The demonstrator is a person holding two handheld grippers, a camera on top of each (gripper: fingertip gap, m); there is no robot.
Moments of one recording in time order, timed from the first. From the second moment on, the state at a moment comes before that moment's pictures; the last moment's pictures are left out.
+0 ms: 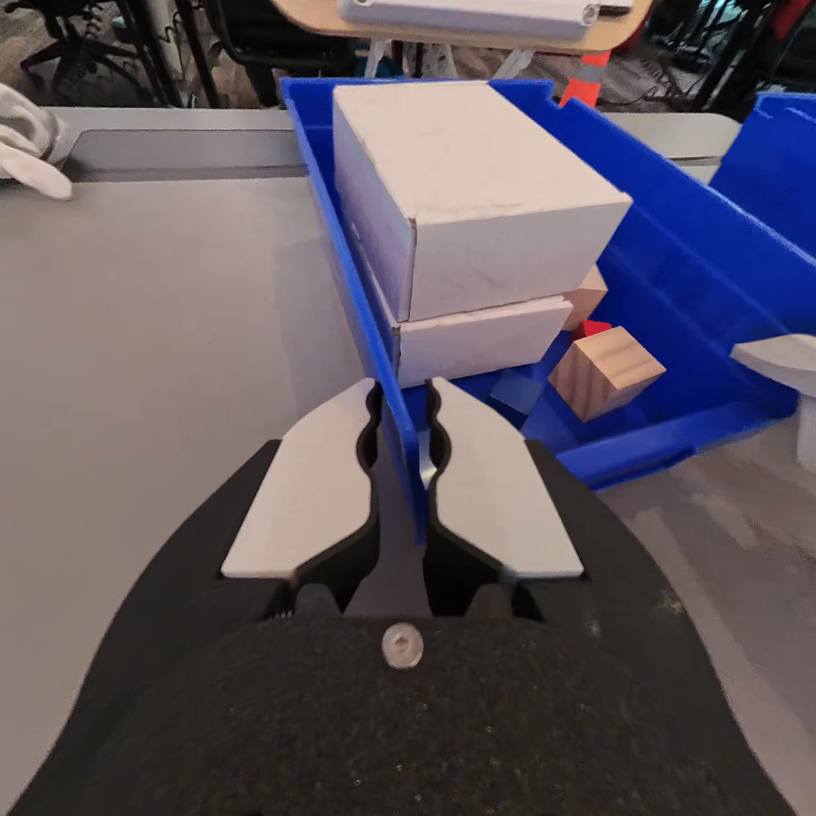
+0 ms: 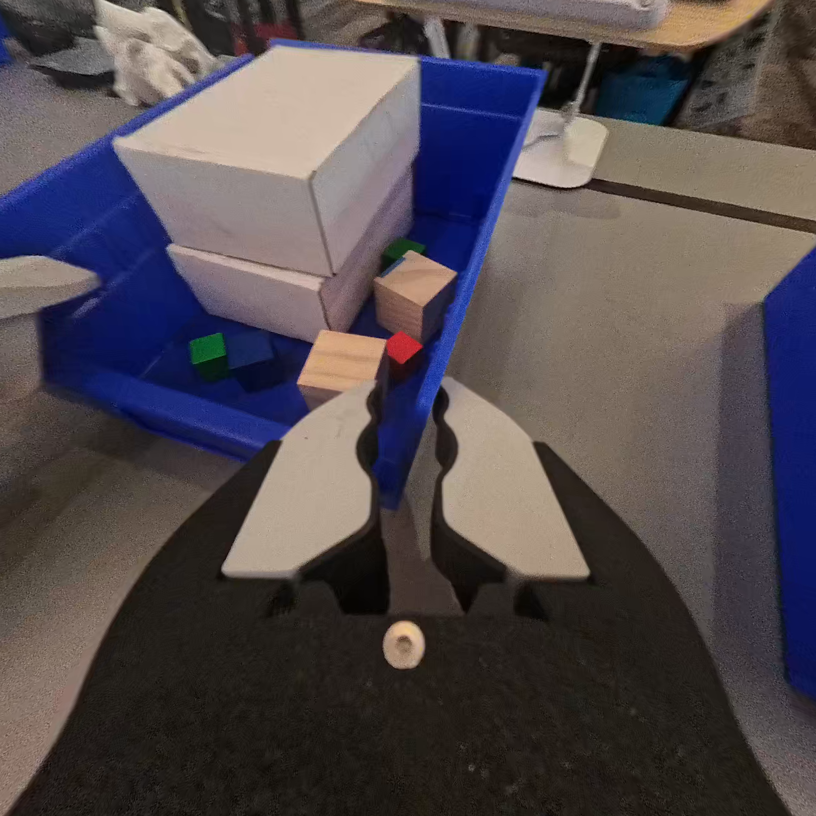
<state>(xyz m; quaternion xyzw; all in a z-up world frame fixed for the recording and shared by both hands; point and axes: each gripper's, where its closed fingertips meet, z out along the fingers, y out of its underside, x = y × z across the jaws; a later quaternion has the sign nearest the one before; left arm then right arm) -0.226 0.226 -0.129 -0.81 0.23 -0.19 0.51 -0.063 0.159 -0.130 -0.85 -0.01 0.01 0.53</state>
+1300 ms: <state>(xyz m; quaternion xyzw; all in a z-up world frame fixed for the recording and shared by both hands) -0.416 0.238 -0.017 -0.69 0.18 -0.26 0.66 -0.155 0.117 -0.110 -0.79 -0.23 0.07 0.56</state>
